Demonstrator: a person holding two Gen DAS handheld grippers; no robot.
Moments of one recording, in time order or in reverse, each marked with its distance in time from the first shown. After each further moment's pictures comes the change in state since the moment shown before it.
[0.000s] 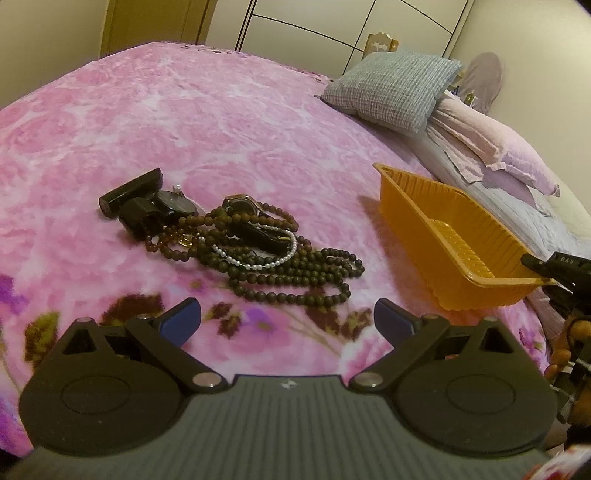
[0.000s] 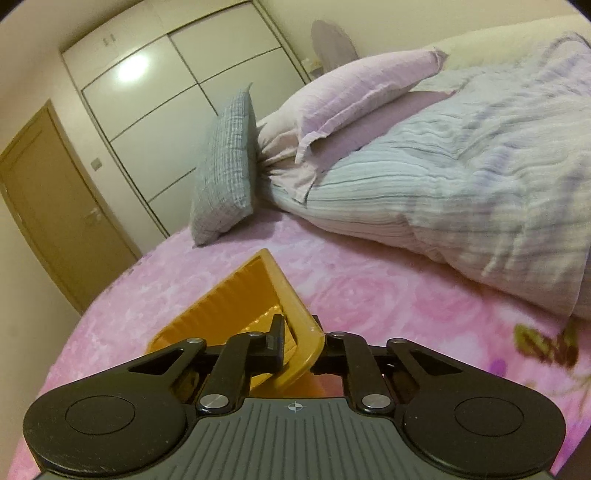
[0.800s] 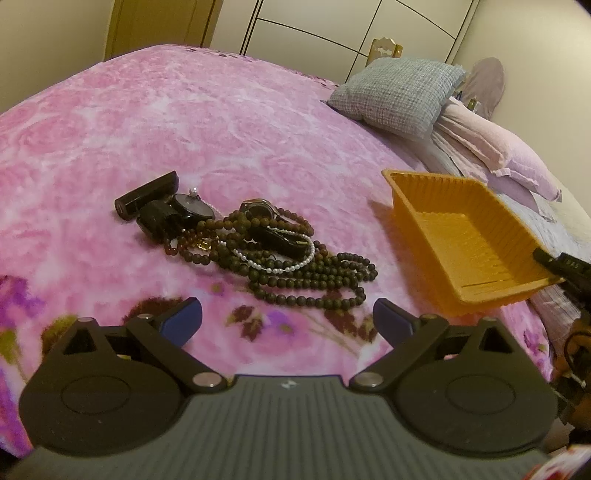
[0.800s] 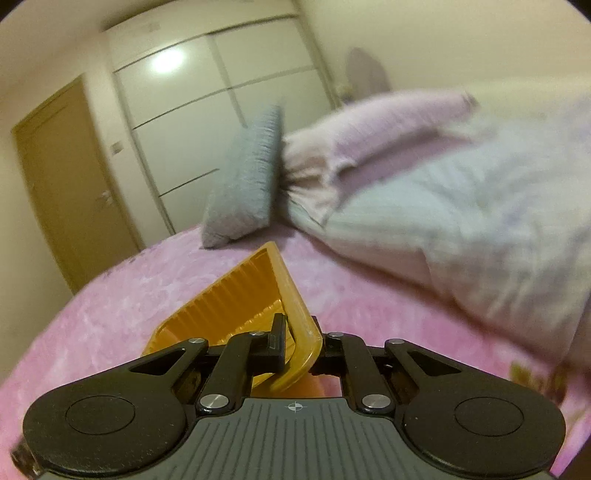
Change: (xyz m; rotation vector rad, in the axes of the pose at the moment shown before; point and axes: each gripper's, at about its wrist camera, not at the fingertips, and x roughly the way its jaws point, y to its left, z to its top) left arm -0.005 0.014 0.000 -0.007 -0.014 0.005; right arm -0.012 0.026 -0.004 -0.226 -0.089 -0.006
